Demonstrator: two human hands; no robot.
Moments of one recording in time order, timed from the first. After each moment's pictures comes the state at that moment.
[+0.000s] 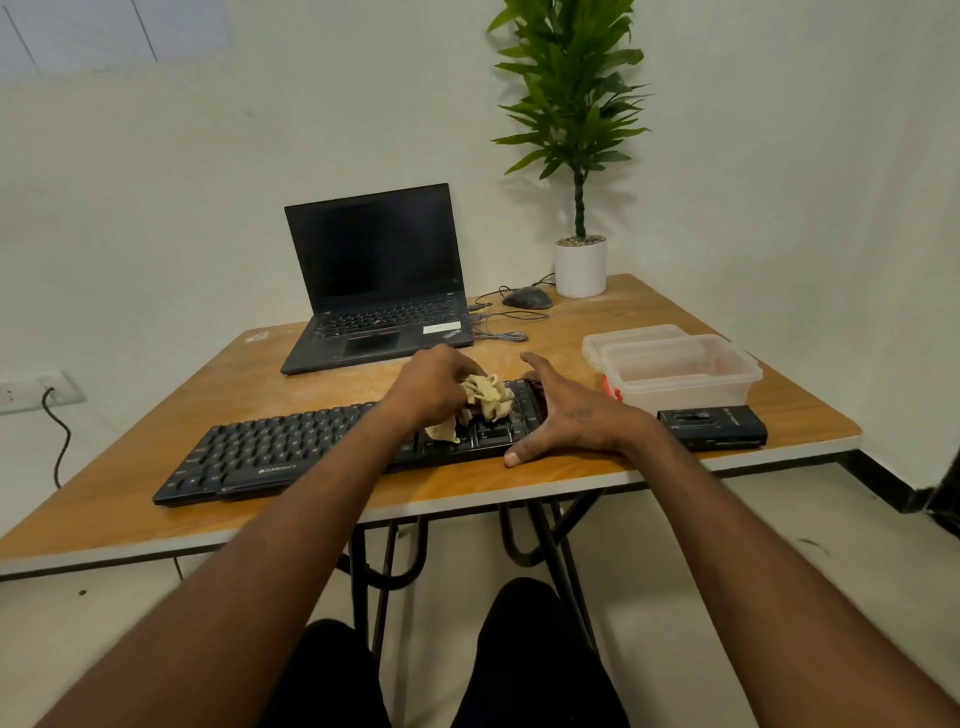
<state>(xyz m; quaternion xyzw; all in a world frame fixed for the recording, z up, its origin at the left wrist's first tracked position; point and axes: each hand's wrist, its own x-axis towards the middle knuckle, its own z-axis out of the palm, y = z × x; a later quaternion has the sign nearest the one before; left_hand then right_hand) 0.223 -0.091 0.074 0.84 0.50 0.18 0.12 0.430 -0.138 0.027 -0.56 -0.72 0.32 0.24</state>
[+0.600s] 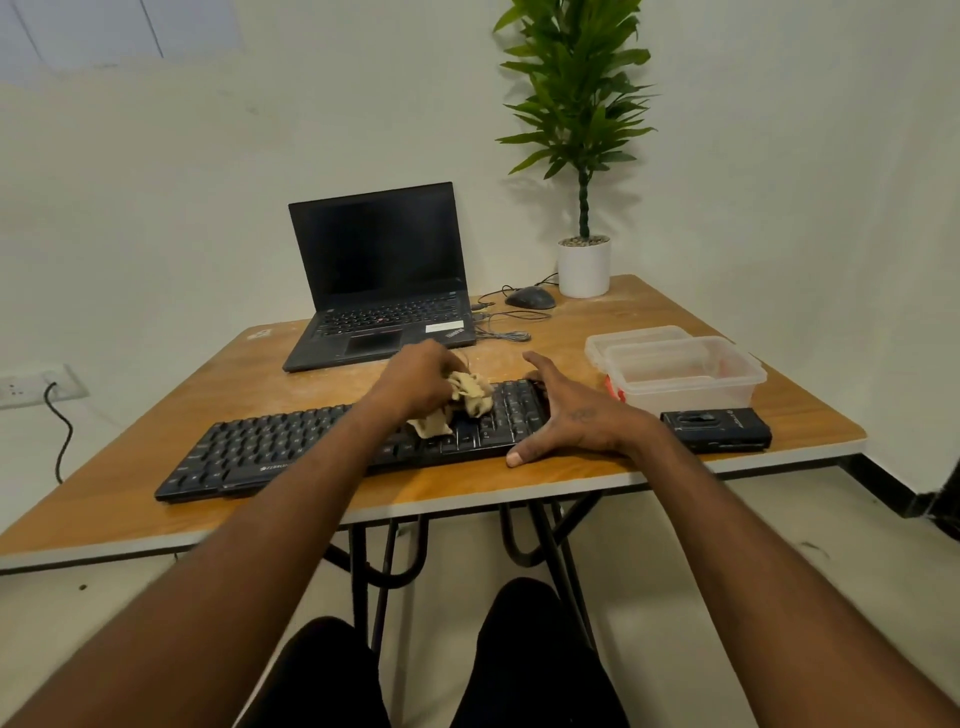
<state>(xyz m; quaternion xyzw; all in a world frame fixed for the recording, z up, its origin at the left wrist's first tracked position) 0.209 -0.081 0.077 0.83 0.52 0.17 0.09 0.430 -0.139 0.027 -0.56 -0.72 0.34 0.25</state>
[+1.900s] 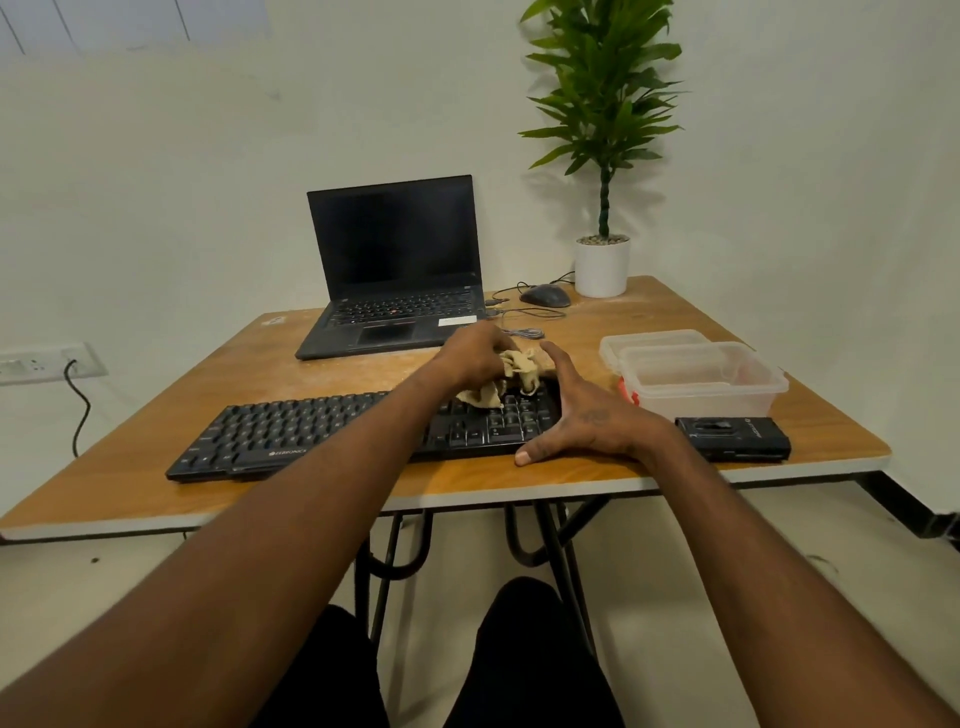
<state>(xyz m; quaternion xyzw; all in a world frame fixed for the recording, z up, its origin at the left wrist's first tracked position) 0.255 -0.050 0.076 0.84 0.50 0.18 0.15 0.426 -0.145 0.032 -0.57 -0.71 0.33 0.25</state>
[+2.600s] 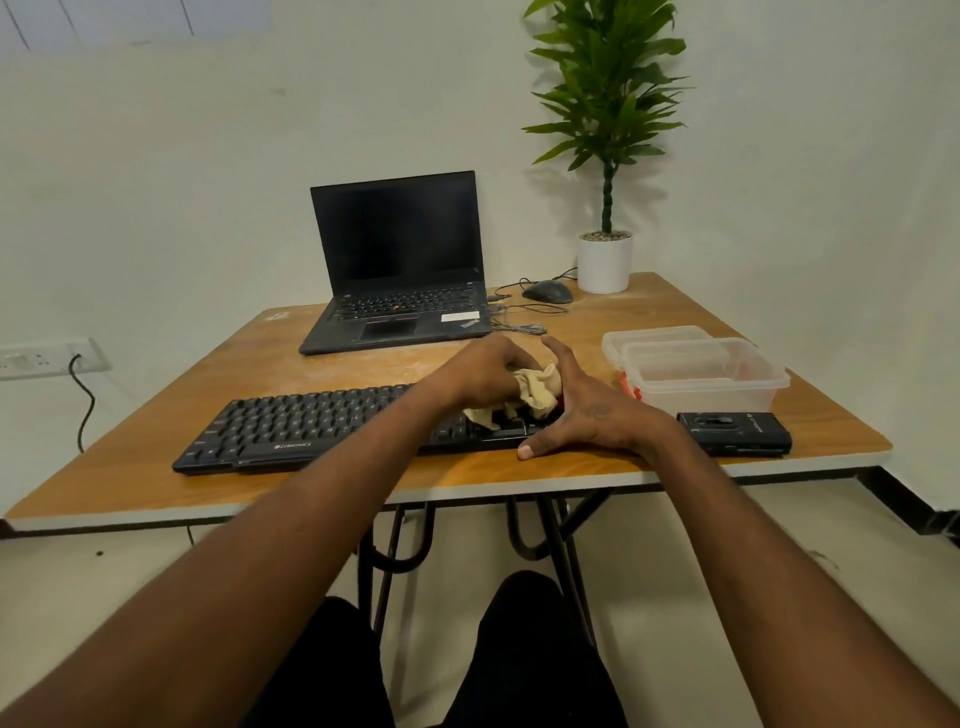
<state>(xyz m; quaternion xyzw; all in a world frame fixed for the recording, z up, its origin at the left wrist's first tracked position) 0.249 -0.088 0.075 0.86 0.44 0.15 0.20 0.425 -0.149 0.035 -0.57 -0.71 0.34 0.25</state>
